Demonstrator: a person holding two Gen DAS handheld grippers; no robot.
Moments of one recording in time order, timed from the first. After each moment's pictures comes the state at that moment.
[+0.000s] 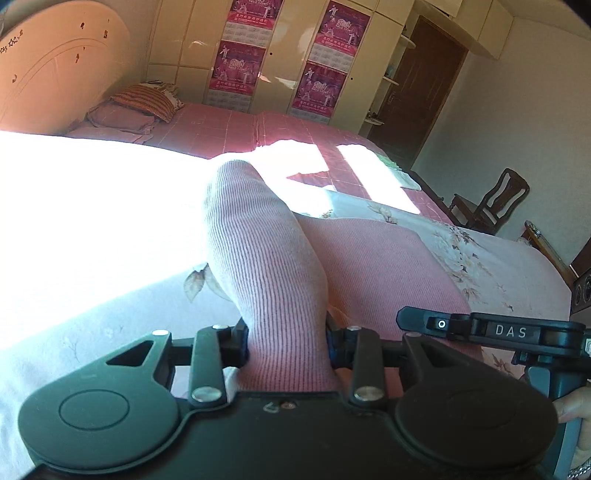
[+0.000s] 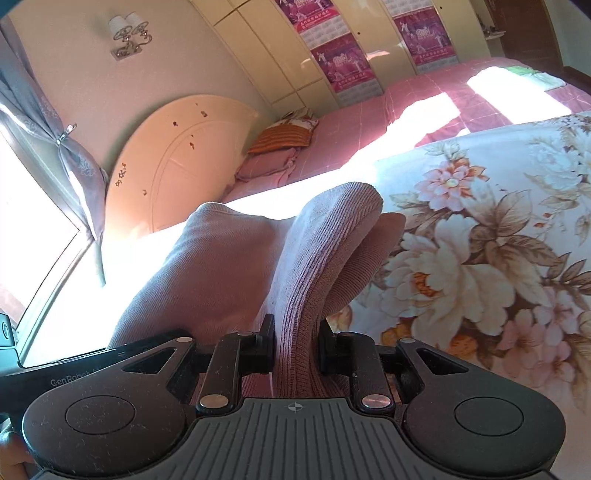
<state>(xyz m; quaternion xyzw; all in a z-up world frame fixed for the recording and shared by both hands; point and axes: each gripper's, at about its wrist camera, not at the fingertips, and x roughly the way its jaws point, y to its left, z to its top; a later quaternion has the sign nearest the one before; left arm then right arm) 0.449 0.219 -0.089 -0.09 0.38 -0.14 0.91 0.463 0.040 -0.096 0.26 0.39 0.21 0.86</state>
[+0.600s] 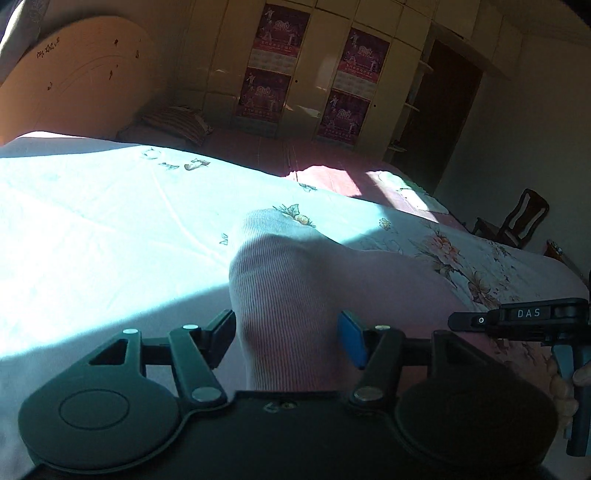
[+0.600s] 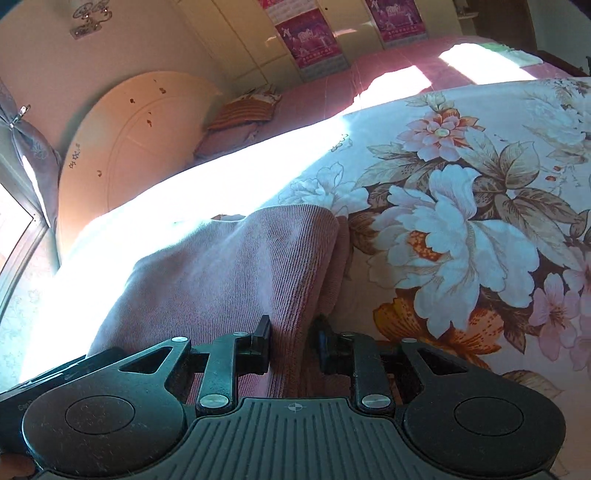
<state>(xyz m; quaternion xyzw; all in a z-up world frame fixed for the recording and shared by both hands) 0.435 0.269 -0.115 -0.08 0.32 -0.10 0.94 0.479 0.051 -0.128 0.22 0.42 0.14 0.87</state>
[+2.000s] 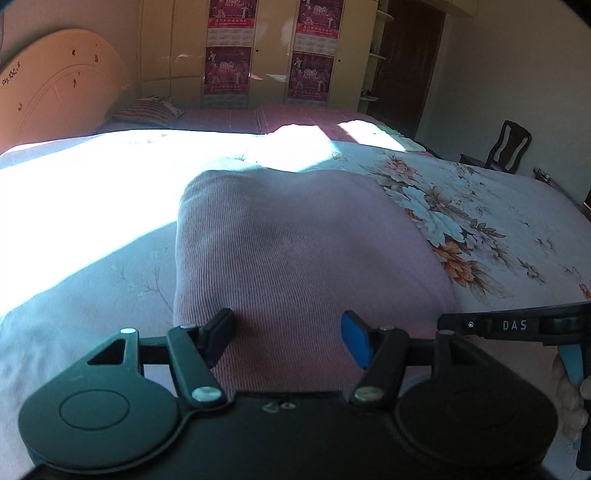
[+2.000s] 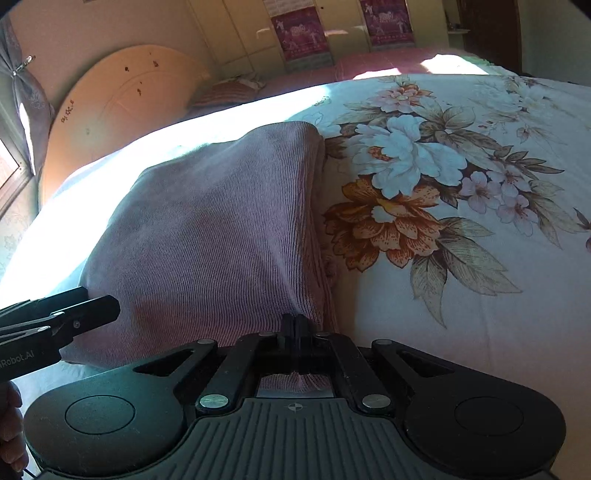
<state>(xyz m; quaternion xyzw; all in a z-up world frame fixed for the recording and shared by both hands) 0.370 0.223 -0.125 0.01 0.38 -0.14 0.92 0.367 0.074 -0.135 0.19 0.46 0.10 0.86</state>
